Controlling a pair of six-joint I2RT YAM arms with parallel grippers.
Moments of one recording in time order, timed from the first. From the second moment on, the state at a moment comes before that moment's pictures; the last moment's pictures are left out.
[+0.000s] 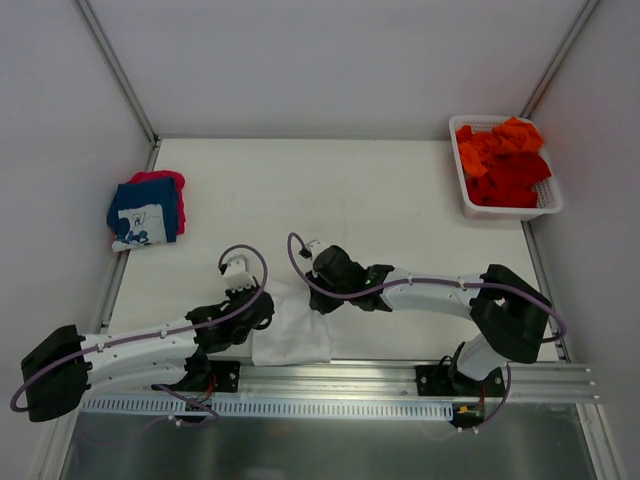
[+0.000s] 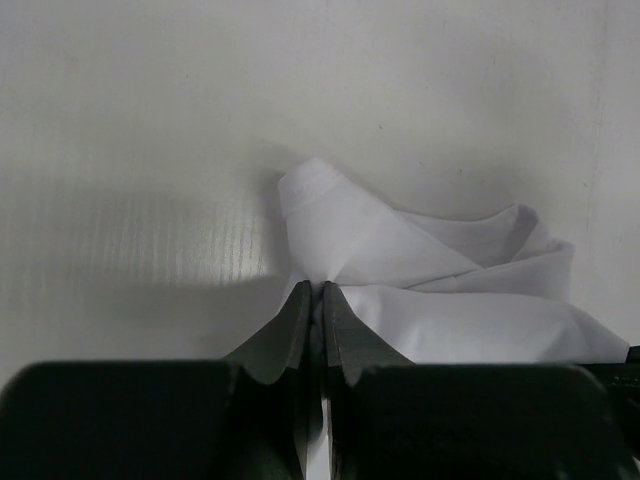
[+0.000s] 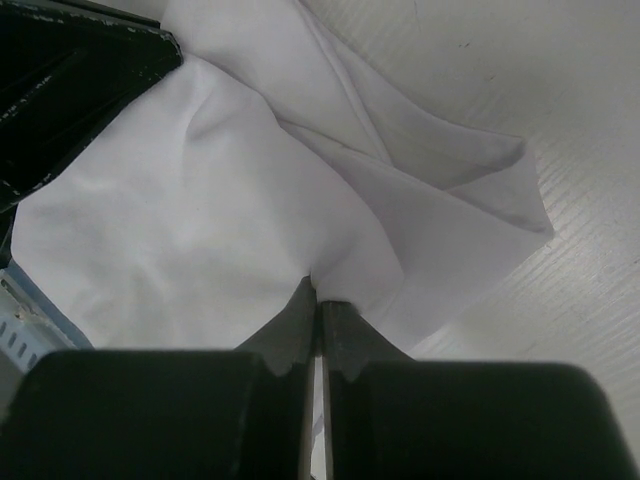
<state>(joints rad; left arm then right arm) -1.05 0.85 0.24 -0.20 -0.71 -1.05 1.09 1.58 0.89 -0.17 -0.03 0.47</state>
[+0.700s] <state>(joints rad) -1.04 0.89 0.42 -0.20 -0.79 -0.95 1.05 1.44 0.86 -0.17 0.03 0.45</state>
